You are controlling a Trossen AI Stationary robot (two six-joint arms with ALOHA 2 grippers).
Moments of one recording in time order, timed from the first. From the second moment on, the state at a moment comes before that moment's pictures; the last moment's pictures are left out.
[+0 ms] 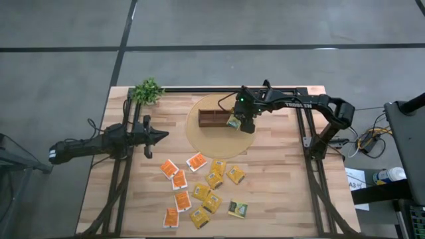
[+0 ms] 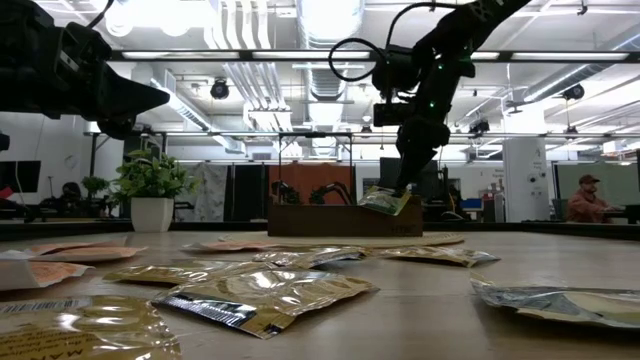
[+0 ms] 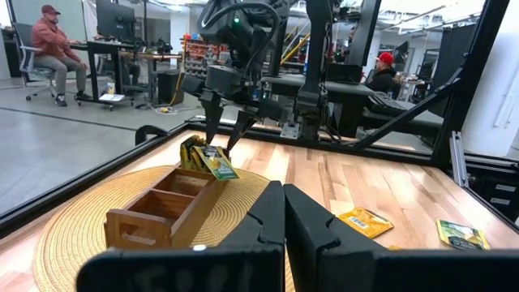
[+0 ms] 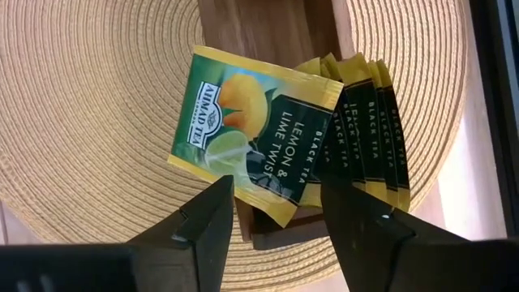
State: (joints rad) left arm 0.14 0.05 0.01 0.02 -0.02 -0.11; right arm -0.44 1.67 1.15 -0.64 -0.01 -0.26
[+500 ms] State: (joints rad) left arm 0.14 0.05 0.01 0.02 -0.02 -0.11; right arm -0.45 1.69 1.14 -0.63 -0.05 -0.27
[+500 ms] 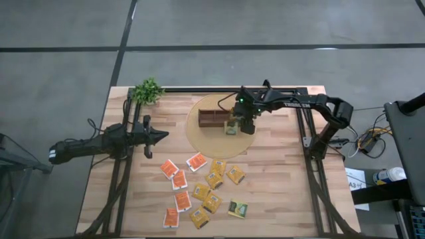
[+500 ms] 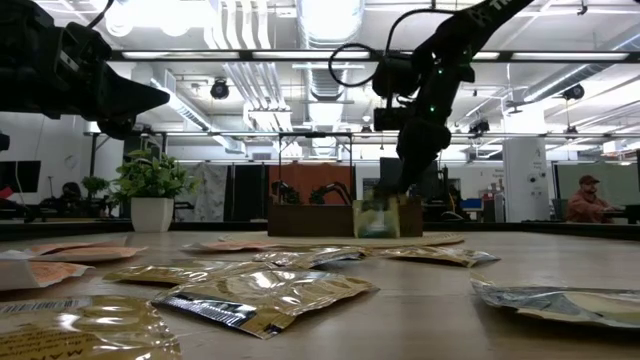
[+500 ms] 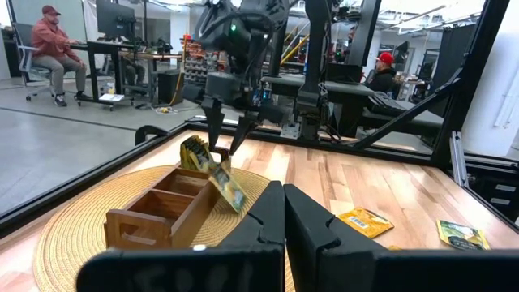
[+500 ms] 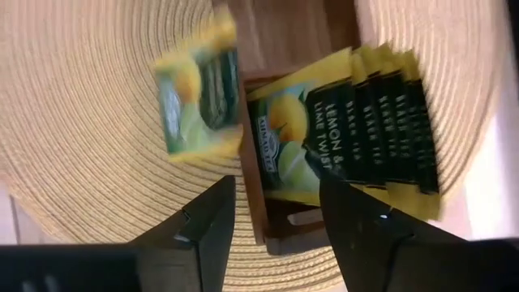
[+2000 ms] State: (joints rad) left arm 0.14 0.05 0.01 0.02 -0.02 -0.11; right arm -0.43 1.80 1.22 -0.62 -0.21 -0.39
